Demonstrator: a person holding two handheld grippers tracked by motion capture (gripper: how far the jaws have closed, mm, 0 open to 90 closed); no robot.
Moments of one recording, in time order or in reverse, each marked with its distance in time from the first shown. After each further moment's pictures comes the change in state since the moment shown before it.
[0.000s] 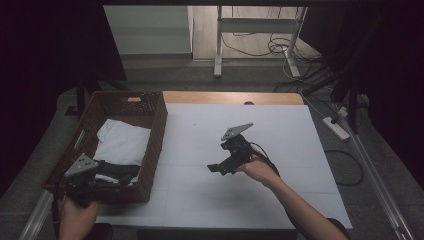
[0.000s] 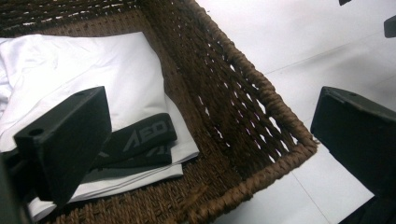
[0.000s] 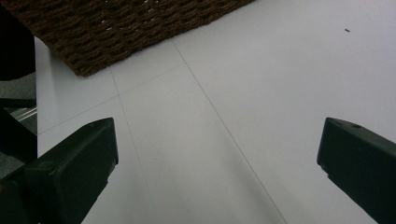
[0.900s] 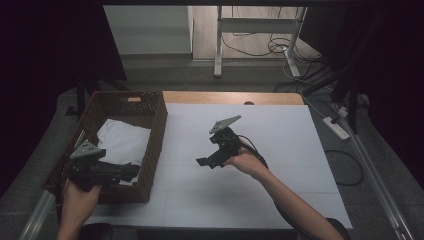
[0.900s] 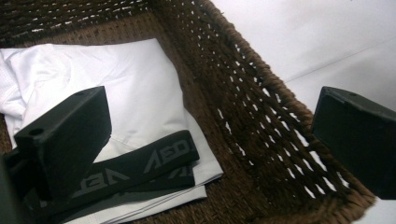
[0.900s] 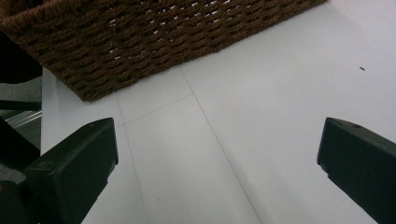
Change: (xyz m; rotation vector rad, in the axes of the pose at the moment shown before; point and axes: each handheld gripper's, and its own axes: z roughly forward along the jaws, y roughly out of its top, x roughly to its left) left arm 0.021 0.023 0.017 0.034 0.008 0.003; right arm 0.003 0.031 0.019 -0.012 0.028 -0.034
